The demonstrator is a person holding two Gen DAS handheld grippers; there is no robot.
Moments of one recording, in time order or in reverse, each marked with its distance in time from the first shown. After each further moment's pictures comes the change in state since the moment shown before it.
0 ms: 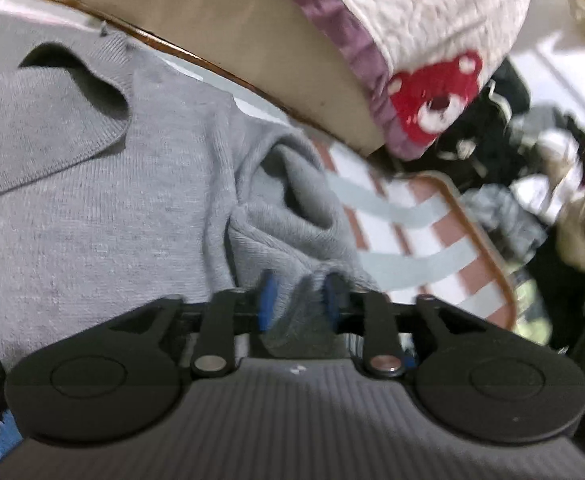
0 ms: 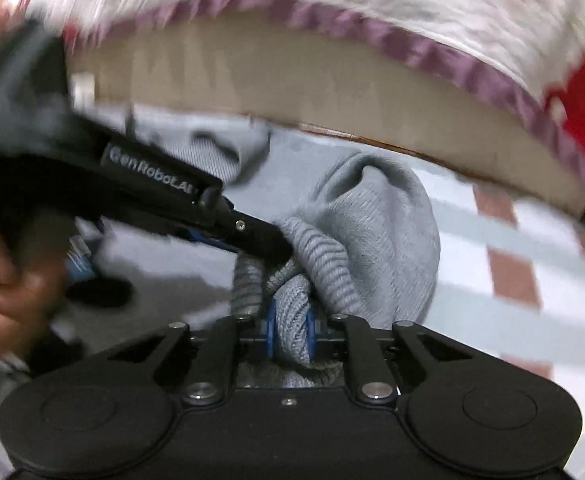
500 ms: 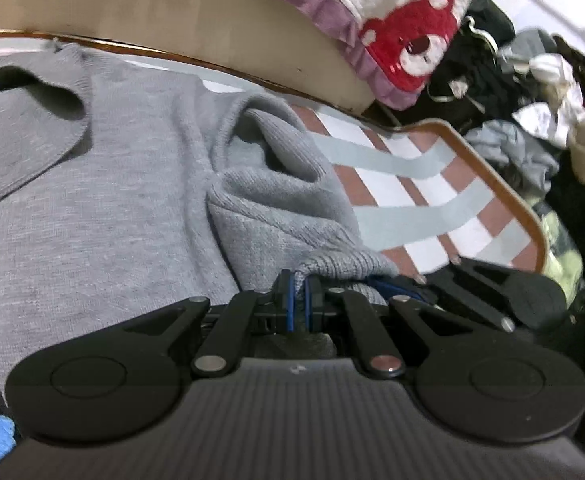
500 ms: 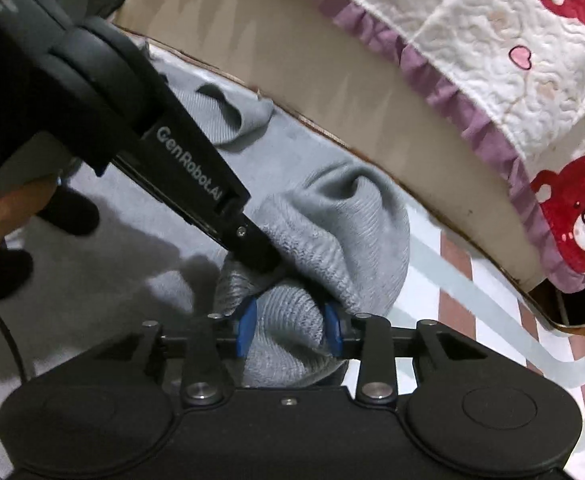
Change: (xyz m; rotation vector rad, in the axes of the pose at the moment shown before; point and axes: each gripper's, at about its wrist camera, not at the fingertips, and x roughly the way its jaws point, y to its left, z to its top) left arm 0.024 -0.028 -0.027 0.234 0.070 0.082; right arm 0.024 0.027 -0.014 -0.377 0.073 -0.235
